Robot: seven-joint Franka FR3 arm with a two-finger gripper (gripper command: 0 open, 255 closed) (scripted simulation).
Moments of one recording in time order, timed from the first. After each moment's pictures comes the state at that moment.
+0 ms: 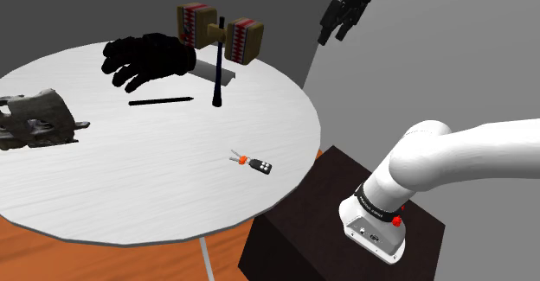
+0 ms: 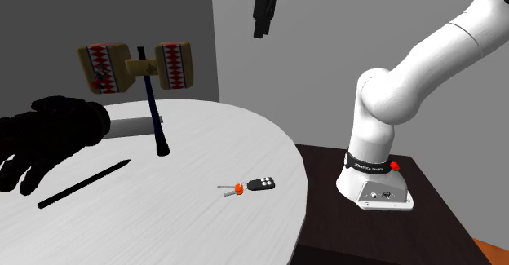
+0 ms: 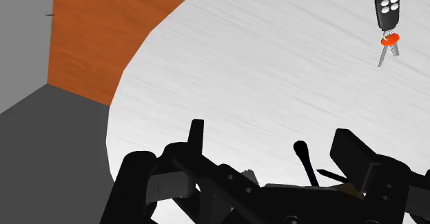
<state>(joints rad) -0.02 -0.80 0.05 -2.30 0.00 1.66 0.02</state>
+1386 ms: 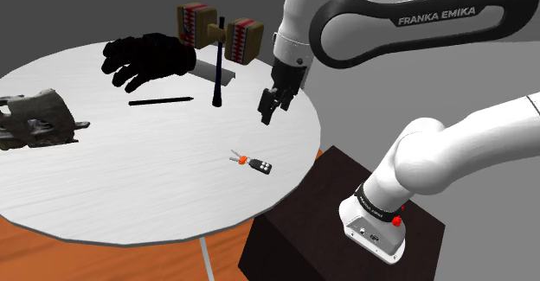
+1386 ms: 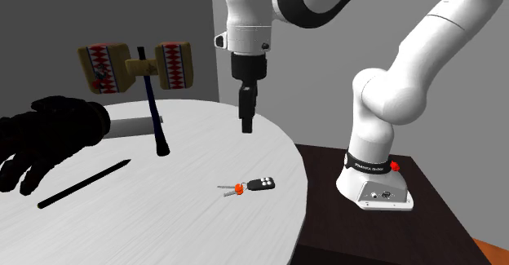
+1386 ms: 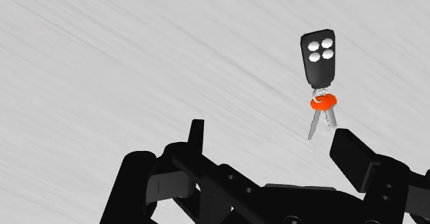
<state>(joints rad) 0.14 -0.58 0.33 -2.56 0.17 2.01 0.19</state>
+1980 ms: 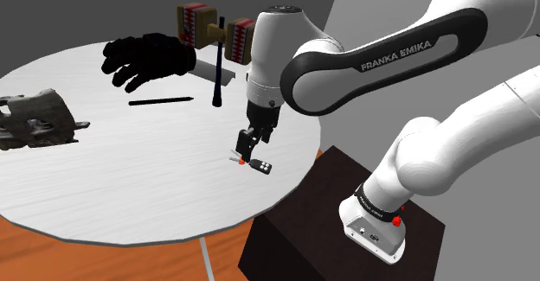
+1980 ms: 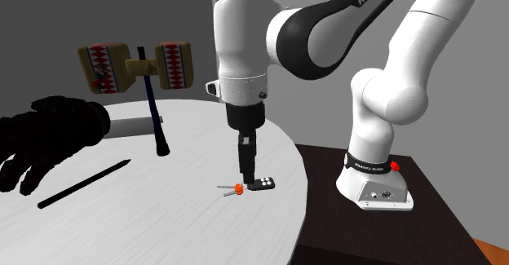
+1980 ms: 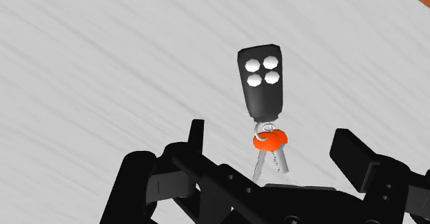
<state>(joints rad) 0.20 -0.37 0.46 -2.58 0.22 2.18 0.28</state>
